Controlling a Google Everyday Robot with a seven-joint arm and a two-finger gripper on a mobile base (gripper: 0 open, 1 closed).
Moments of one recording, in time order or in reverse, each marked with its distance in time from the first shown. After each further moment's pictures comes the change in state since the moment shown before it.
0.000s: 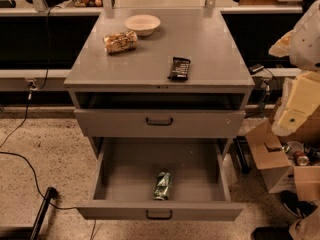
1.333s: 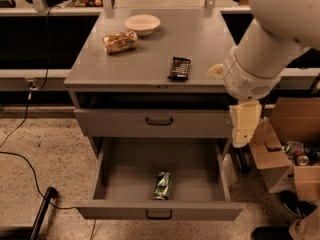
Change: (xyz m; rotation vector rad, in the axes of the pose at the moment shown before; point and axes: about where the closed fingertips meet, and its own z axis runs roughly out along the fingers) arm -0.060 0.001 0.101 -0.028 0.003 -0.437
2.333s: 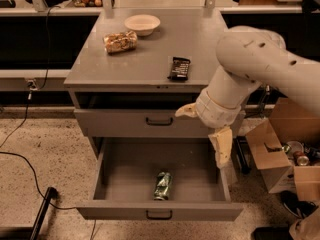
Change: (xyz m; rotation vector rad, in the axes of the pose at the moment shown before) arm -0.029 0.020 0.120 -0.210 -0.227 -0.315
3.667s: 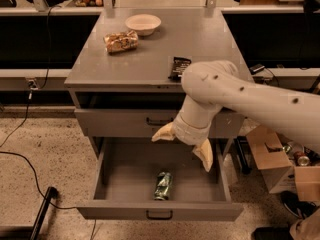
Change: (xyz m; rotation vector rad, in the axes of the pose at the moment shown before) arm -0.009 -0.016 0.091 -0.074 0.007 -0.495
